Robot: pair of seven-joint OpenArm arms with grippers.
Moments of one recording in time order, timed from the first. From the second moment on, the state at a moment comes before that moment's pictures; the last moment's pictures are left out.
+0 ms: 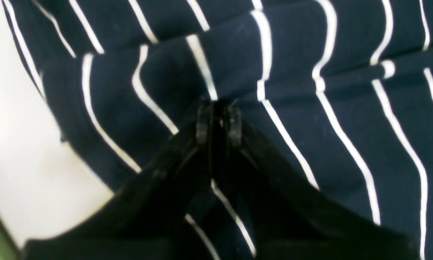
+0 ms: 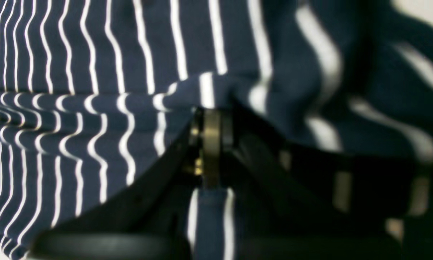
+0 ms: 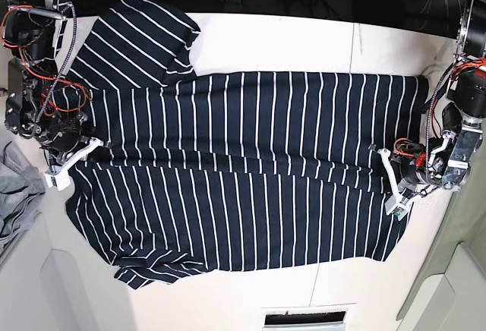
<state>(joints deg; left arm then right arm) -28.0 -30.6 23.4 42.8 -19.3 -25.0 34.5 16.4 15.3 14.4 49.6 22.6 30.0 -38.2</state>
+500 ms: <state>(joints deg) -29.4 -44.9 23.3 53.7 -57.6 -37.9 55.0 5.2 20.2 19.7 73.1 29.9 29.8 -51.5</state>
